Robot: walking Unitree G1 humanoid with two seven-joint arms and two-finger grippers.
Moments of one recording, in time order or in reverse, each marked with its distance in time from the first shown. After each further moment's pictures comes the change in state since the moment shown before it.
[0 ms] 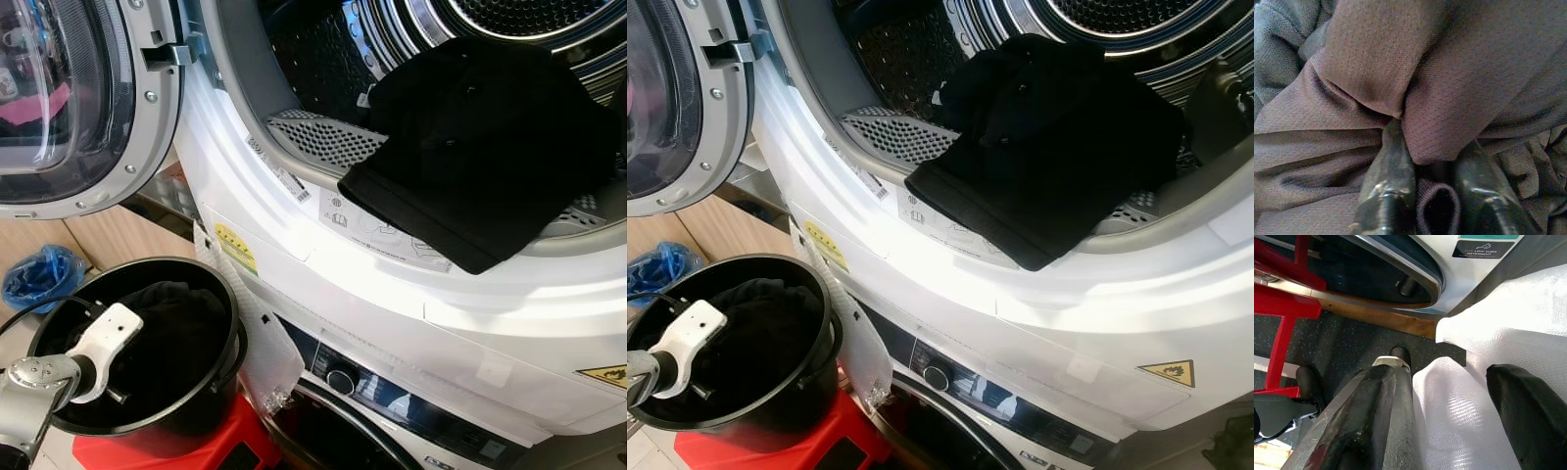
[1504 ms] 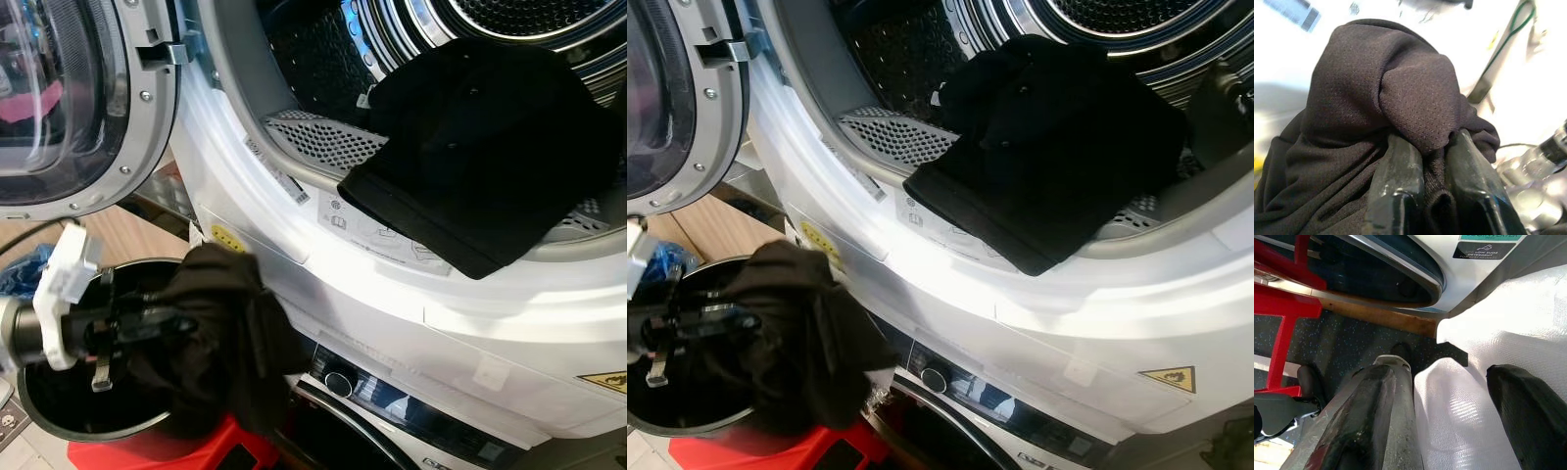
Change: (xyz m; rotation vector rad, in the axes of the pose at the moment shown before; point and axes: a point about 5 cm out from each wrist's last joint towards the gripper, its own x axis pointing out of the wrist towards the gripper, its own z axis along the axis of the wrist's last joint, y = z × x) left arm -0.121 -0.041 0.123 0.080 -0.705 -0.827; right arm 0.000 0.000 0.001 0.001 0.007 0.009
